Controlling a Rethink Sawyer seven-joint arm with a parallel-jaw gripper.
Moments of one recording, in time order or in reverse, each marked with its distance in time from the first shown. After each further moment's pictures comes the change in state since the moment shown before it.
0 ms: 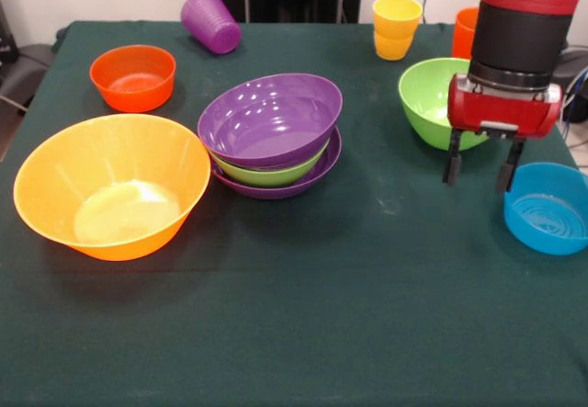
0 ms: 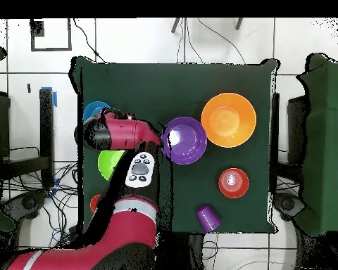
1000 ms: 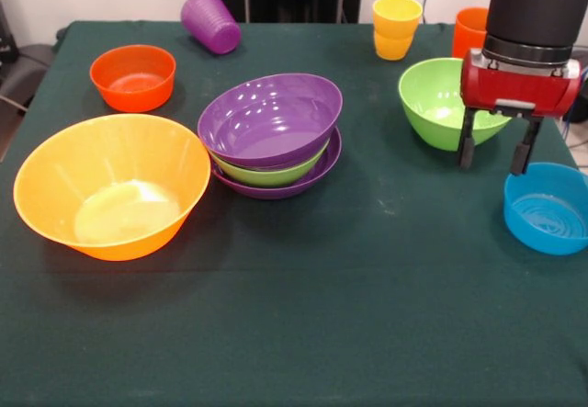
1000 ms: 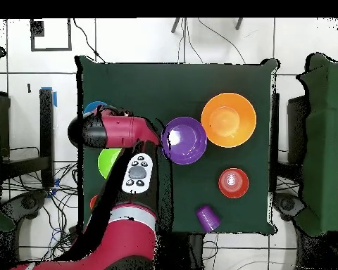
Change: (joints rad) arm 0.005 -0.048 0.000 0.000 0.000 0.064 0.000
